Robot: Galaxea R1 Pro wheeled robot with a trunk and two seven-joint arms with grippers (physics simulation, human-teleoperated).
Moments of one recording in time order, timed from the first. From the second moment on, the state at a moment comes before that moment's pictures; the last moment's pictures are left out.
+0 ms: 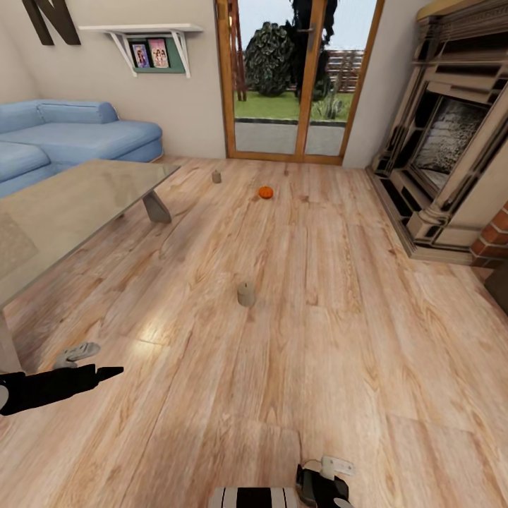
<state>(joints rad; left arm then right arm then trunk) -0.27 0.61 0.06 -1.55 0.95 1.00 -0.04 -0.44 0.10 0.45 -0.23 -0.62 -0.19 -0.21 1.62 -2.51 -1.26</state>
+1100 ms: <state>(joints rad) -0.27 0.61 0.06 -1.55 0.97 1.00 -0.04 -0.44 0.10 0.45 -0.23 -0.62 -0.19 -0.21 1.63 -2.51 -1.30</state>
